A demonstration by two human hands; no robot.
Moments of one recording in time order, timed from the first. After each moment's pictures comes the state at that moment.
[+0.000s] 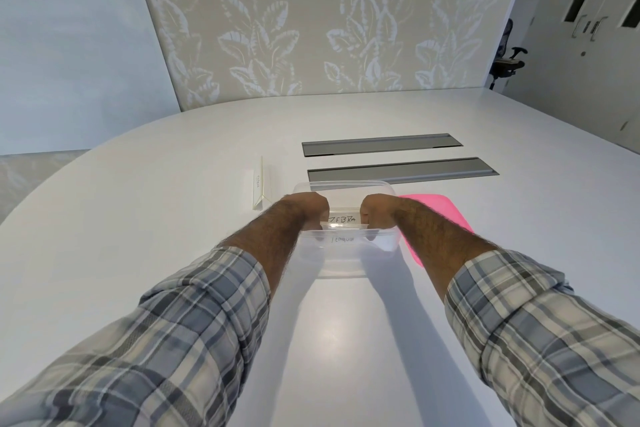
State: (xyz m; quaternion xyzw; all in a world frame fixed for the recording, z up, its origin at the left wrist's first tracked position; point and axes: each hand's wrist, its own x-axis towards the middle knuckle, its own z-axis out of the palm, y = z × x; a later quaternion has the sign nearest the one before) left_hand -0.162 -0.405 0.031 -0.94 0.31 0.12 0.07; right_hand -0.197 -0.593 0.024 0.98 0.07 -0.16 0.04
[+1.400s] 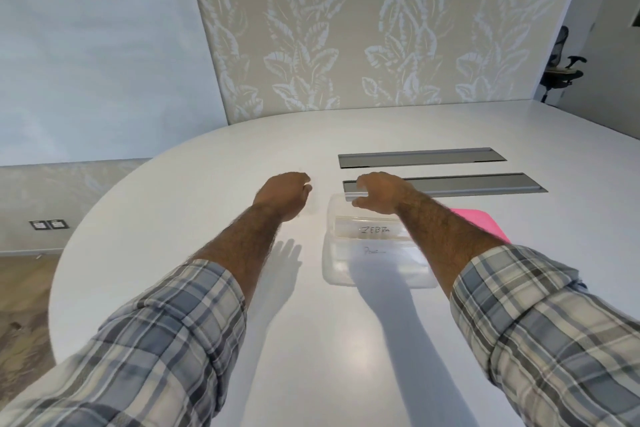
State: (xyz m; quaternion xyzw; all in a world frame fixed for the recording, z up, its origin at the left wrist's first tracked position) left_hand -0.167 -0.301 0.068 -0.98 0.17 -0.08 -0.10; right_hand -0.184 -0.542 0.070 0.99 0.08 0.02 -0.07
